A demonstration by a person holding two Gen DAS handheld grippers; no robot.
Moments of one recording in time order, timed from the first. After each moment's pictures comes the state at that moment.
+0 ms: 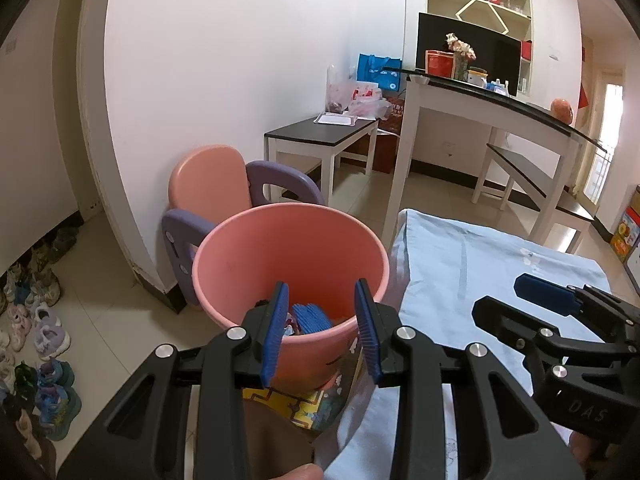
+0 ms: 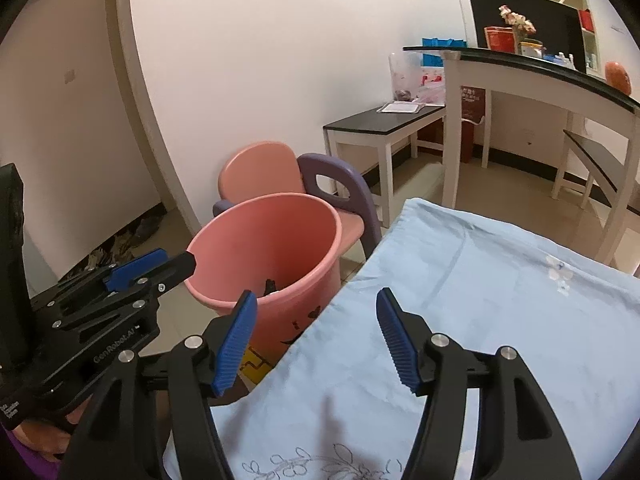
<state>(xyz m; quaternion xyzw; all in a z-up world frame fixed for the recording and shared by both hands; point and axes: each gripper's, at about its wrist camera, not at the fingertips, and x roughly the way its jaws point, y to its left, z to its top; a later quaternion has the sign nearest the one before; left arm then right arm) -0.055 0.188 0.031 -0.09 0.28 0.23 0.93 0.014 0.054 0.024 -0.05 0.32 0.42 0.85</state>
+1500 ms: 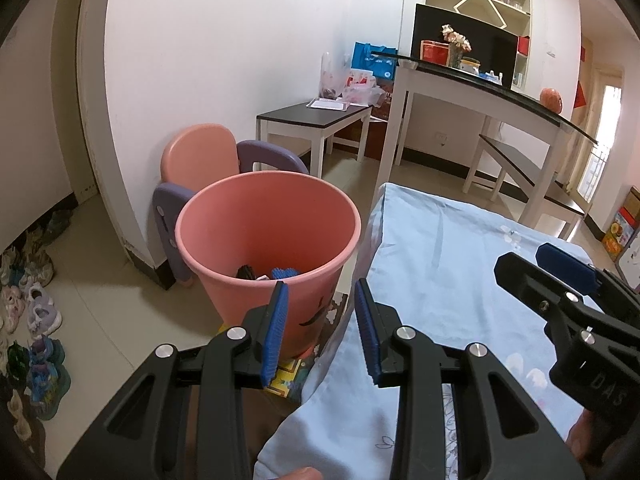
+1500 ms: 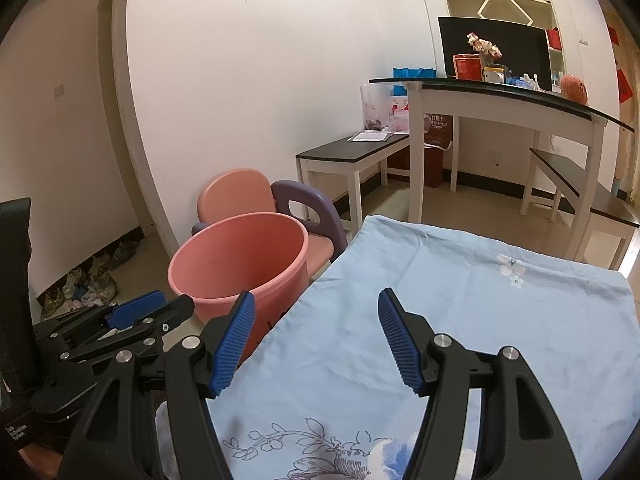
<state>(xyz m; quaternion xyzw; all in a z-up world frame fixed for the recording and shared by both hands) -0.073 0.157 0.012 -0.11 0.30 0.22 0.92 -0.020 0.008 0.030 -0.04 0.27 0.38 0.89</state>
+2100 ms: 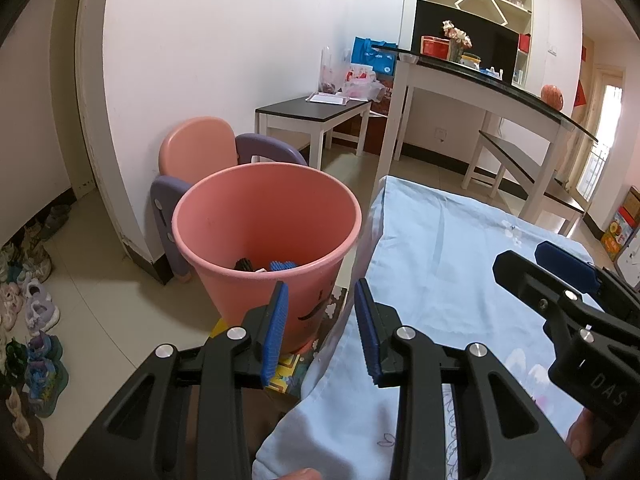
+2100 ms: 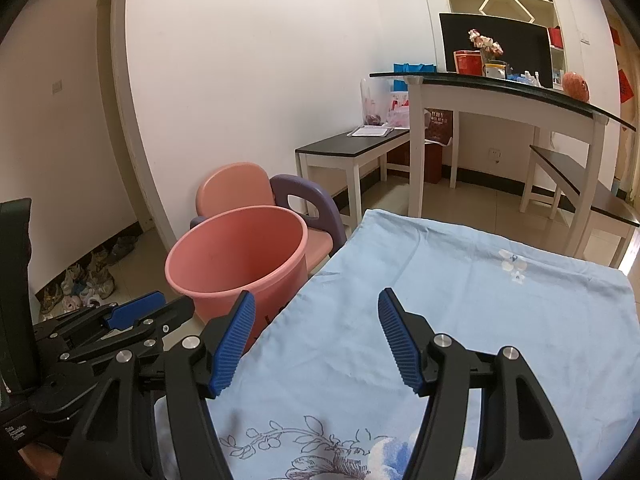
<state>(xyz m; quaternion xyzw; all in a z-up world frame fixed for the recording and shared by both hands) -0.072 0.157 0.006 -0.11 0.31 0.22 0.92 -0.017 0.011 0.025 -0.04 0.27 0.38 0.88</state>
